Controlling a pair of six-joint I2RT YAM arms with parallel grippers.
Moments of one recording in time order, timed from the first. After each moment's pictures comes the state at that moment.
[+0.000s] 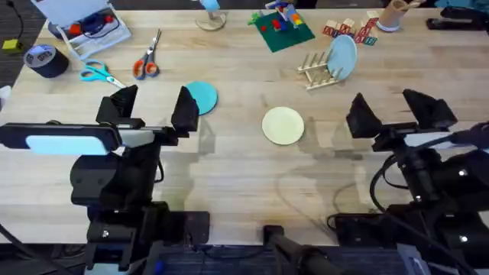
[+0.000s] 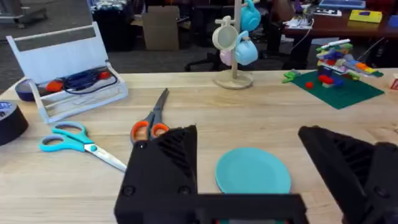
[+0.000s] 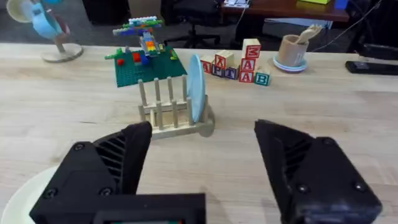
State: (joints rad) left arm 0.00 0.00 0.01 -0.02 0.00 0.00; right arm 0.00 0.00 0.01 -0.09 -0.04 0.00
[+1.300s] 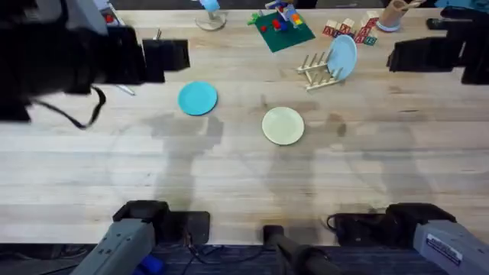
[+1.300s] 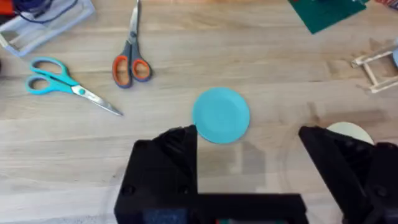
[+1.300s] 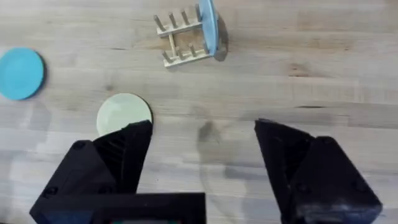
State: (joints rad) left arm 0.00 0.91 1.13 -0.94 0.10 -0.02; right arm 0.00 0.98 1.28 -1.16 -0.08 0.03
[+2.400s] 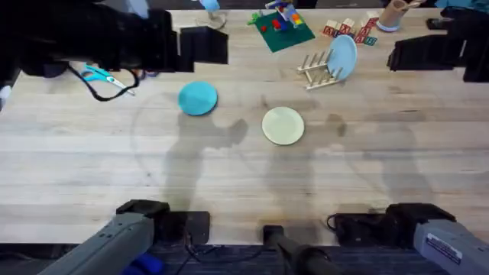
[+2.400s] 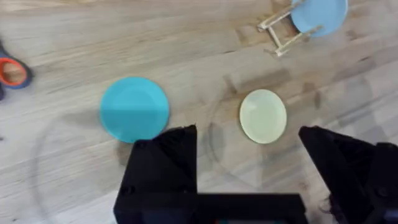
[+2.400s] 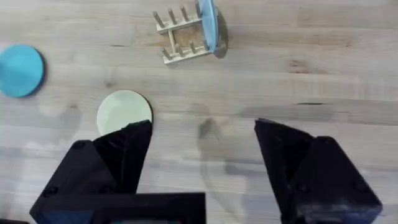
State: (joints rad) left arm -0.08 1.11 1.23 -1.02 0.43 -0.04; right arm 0.00 1.00 1.31 -1.19 -0.08 0.03
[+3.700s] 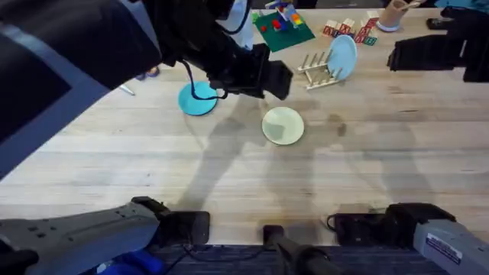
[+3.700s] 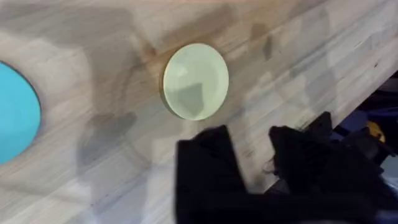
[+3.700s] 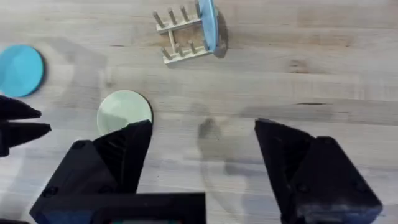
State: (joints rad) left arm -0.48 1.40 1.23 -0.92 0.48 -0.31; right arm 0.00 1.00 1.31 -1.19 -0.08 0.03
